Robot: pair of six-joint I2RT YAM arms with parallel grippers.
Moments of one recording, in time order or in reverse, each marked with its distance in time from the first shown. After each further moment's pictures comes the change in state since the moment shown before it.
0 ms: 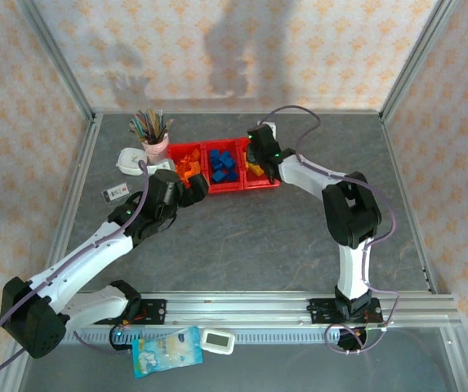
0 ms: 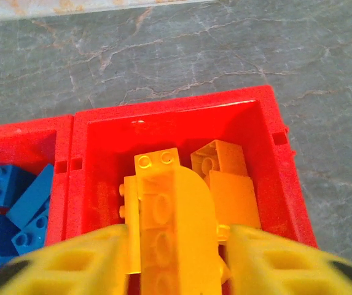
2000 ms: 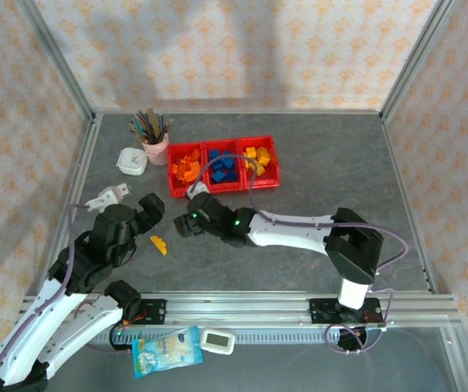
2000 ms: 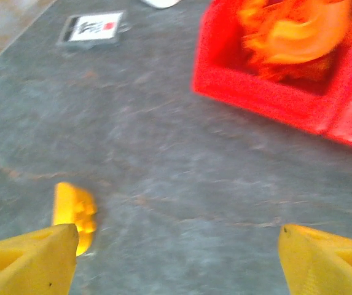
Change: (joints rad) left arm 0.000 -0.525 -0.021 -0.487 -0.205 -0.176; right arm 0.620 -0.179 -0.216 0.077 -0.055 0.060
